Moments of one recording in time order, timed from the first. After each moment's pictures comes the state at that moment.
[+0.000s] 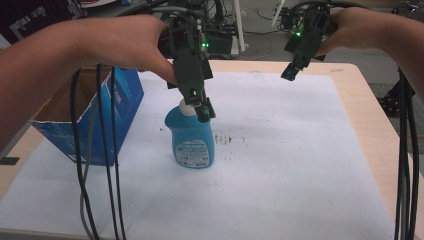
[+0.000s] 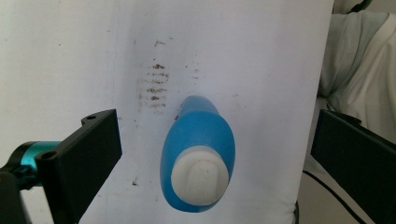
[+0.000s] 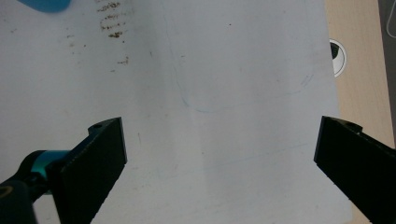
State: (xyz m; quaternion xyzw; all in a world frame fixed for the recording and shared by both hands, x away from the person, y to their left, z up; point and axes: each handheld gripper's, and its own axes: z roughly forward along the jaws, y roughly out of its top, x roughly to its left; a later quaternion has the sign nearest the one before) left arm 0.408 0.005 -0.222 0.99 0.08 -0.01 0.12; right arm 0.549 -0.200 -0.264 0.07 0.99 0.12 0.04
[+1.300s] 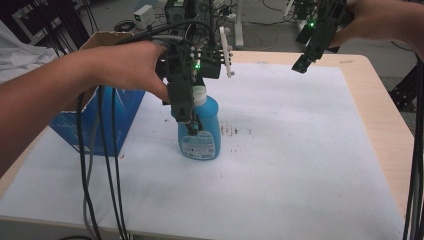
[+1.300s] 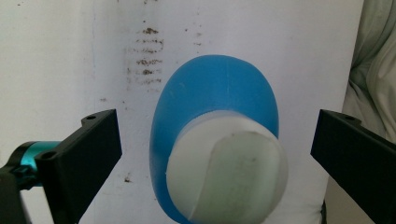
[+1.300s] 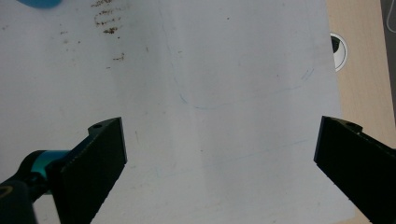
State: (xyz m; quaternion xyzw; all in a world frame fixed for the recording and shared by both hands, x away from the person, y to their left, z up) left arm 0.410 0.028 -0.280 0.99 0.06 -0.02 0.10; right arm 0.550 -0.202 -0.269 0.08 0.99 0.12 0.04
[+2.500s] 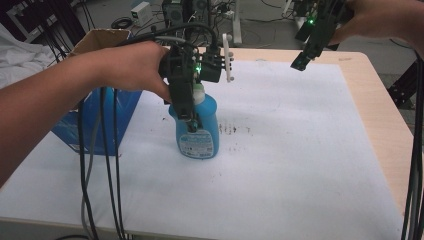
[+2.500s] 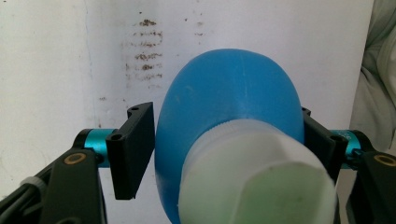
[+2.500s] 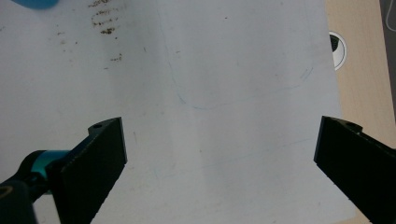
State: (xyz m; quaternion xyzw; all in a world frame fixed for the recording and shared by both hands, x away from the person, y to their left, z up) left arm 0.415 0.025 -0.289 1.00 0.04 -0.03 0.08; right arm 0.551 -0.203 -0.271 0.09 0.99 0.12 0.04
